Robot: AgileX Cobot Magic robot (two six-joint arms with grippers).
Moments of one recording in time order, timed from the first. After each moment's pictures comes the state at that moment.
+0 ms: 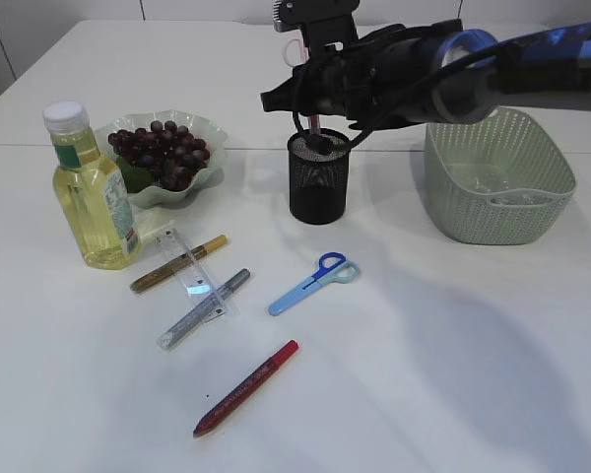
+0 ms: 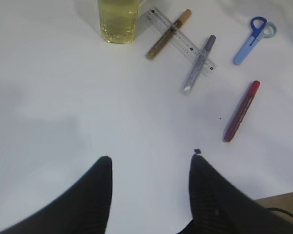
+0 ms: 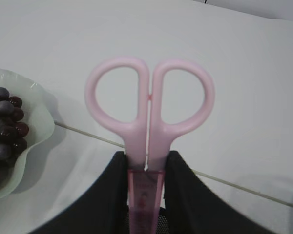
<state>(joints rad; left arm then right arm) -0.18 0.82 -0.92 -0.12 1.09 -0.04 0.48 2.23 -1.78 -1.45 0.31 1.41</state>
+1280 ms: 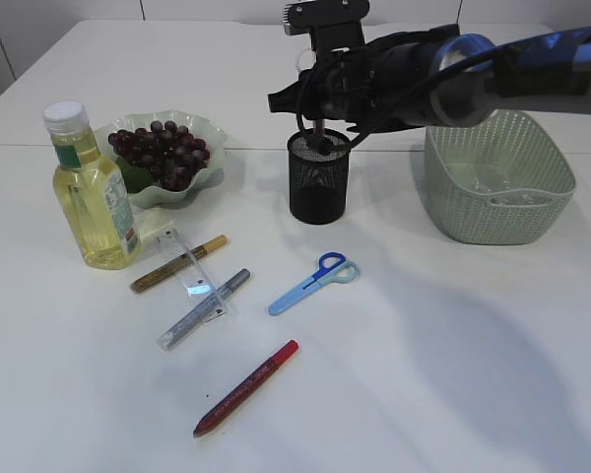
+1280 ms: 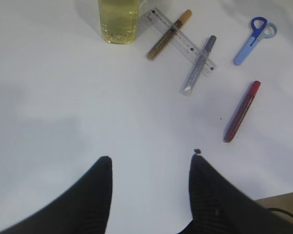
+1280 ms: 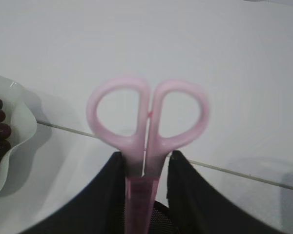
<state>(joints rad) -0.18 0.82 -0.92 -0.12 1.09 -0.04 0.48 2.24 -1.78 -1.41 0.36 1.43</state>
